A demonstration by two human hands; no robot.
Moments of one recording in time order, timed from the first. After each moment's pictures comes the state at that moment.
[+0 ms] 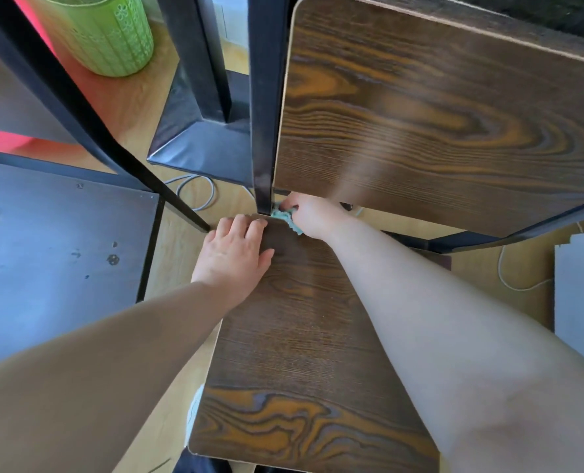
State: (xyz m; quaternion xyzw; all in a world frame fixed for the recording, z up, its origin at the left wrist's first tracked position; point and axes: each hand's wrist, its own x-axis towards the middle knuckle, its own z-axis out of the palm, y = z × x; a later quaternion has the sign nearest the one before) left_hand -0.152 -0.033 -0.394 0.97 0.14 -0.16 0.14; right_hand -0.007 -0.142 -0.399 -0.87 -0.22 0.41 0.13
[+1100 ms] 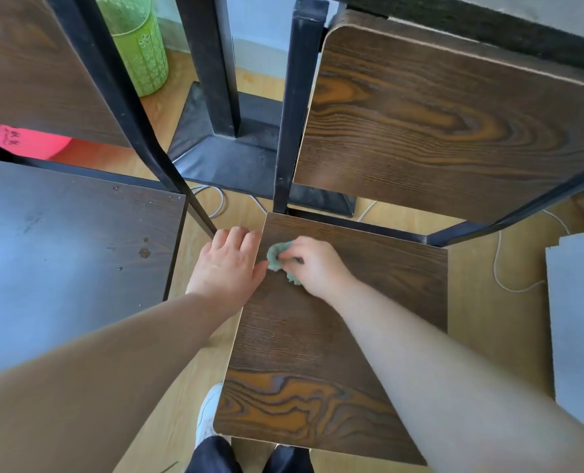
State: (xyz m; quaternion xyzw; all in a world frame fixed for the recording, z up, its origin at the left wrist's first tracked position) left_hand -0.203 -0.014 -0.369 0.97 0.12 -0.15 0.14; right_hand -0.111 -0.169 -0.387 -0.86 -0.25 0.34 0.28
